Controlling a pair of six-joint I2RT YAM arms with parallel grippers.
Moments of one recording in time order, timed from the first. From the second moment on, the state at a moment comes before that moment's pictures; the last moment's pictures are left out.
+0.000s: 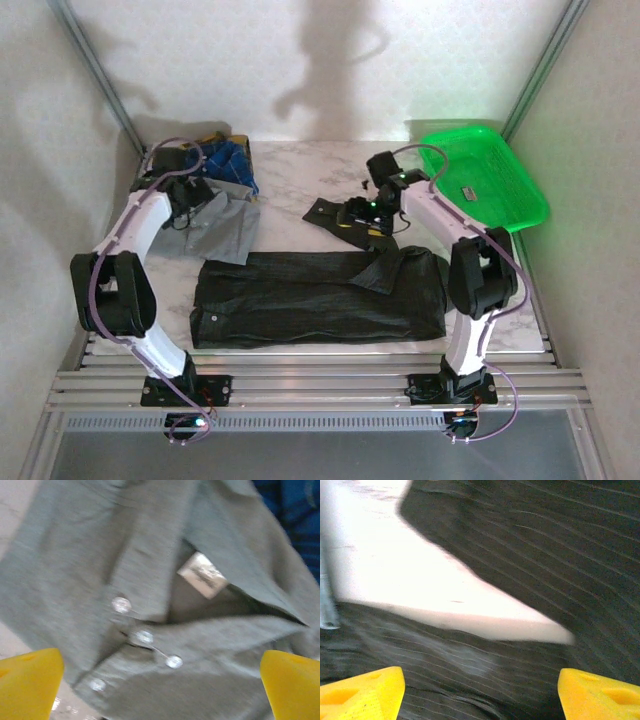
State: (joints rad) left arm 0.11 1.68 1.35 -0.69 -0.12 -0.58; right arm 0.45 1.90 1.57 -0.85 -0.34 0.48
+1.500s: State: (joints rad) left arm 0.49 2.02 1.34 -0.31 0.60 -0.29; right arm 0.77 2.85 2.62 -0.42 -0.60 0.92
